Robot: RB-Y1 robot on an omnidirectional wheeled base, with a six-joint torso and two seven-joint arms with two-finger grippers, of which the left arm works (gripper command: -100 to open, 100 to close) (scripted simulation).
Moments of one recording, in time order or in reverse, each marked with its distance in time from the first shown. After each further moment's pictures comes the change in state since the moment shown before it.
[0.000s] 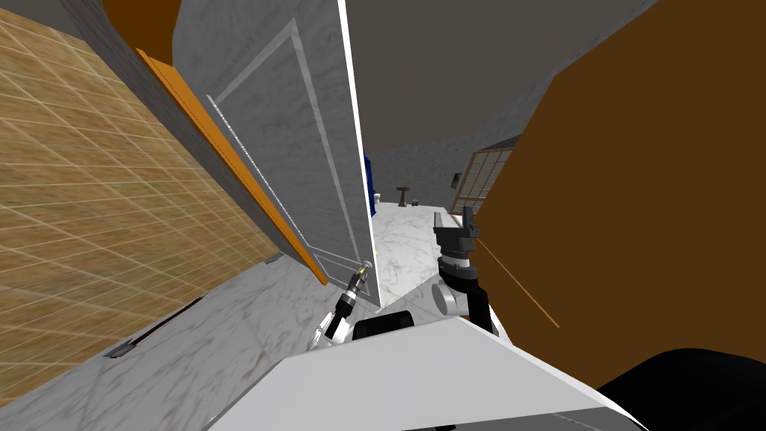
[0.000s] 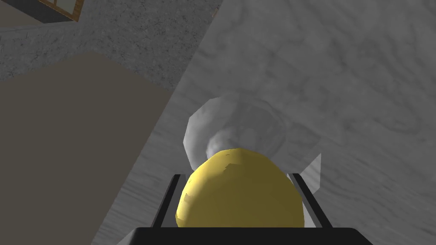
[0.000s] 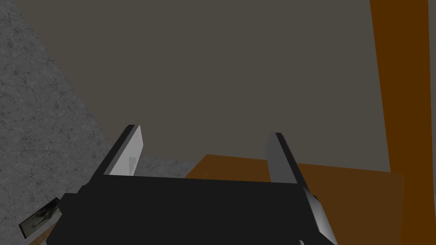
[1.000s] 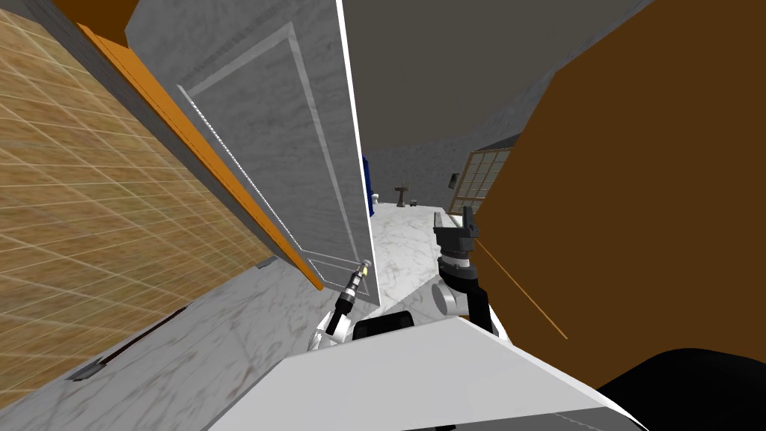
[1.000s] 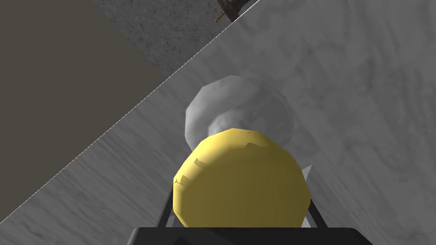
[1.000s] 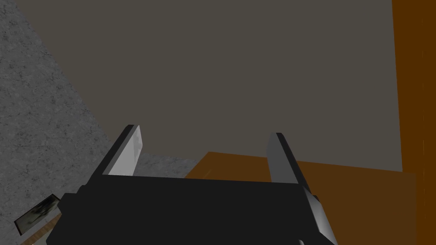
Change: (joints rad) arm -0.029 -0.006 0.004 0.037 0.115 -0.007 0.264
